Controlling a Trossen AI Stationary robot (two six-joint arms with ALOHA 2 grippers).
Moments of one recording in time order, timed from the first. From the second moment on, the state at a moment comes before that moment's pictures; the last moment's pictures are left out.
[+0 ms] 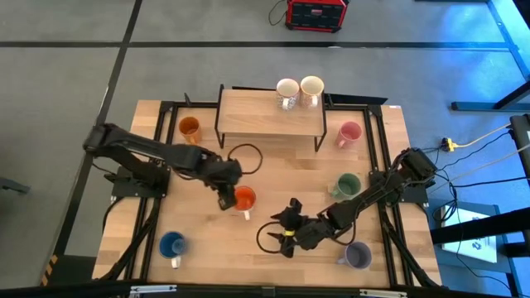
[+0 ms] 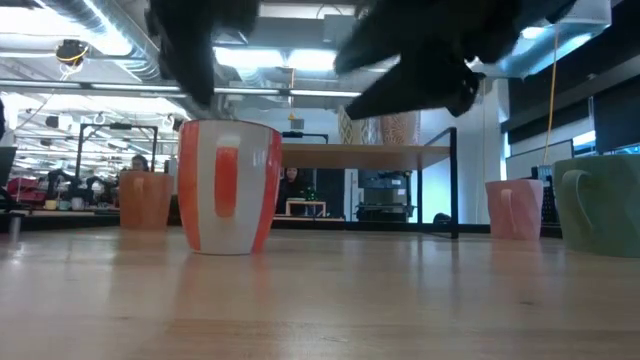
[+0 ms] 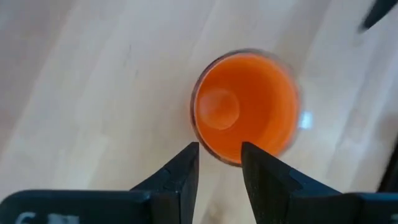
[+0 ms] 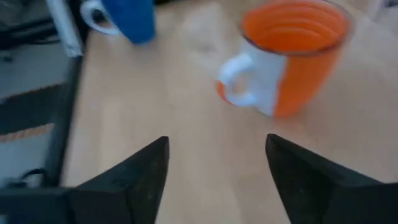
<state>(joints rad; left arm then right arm) -0.18 1.43 1.19 -0.89 -0.06 -0.62 0.55 1.82 1.07 0.11 0.51 0.61</state>
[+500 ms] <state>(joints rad) -0.61 1.08 1.14 -0.91 -0.36 -0.56 0.53 1.96 1.44 -0.23 0.58 0.72</state>
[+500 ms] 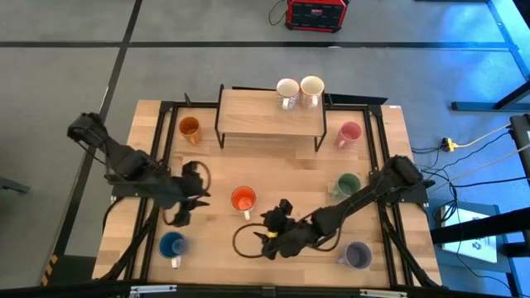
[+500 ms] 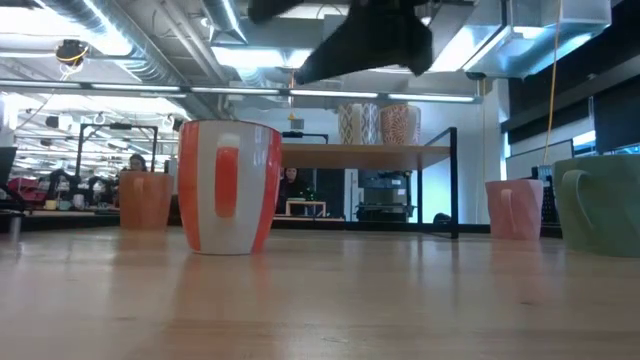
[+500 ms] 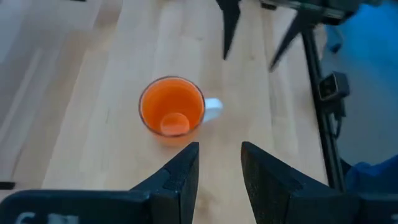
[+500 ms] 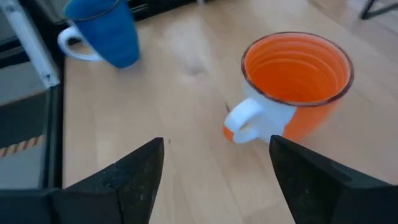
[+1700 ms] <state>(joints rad) -0.80 0.92 0.94 -0.90 -0.43 -0.67 0.46 2.41 2.00 -0.72 0.77 1.46</state>
